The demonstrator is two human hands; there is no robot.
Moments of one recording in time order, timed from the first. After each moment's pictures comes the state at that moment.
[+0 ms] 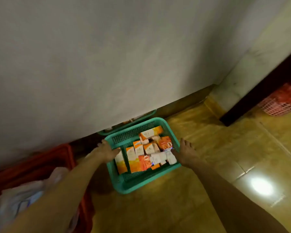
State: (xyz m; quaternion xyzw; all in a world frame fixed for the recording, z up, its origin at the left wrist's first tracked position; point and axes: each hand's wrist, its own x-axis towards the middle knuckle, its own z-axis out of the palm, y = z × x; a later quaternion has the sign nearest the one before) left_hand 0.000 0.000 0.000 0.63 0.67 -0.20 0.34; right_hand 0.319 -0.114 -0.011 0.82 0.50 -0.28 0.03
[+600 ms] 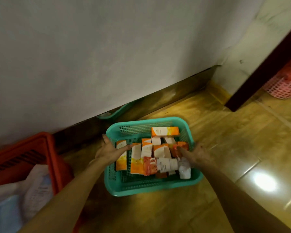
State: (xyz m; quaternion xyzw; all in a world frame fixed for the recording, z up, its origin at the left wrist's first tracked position) left_hand 0.018 -0.025 -0.122 0.61 0.69 -0.03 0.38; right_hand 0.334 -0.158 -0.127 0.88 0.31 -0.35 -0.11
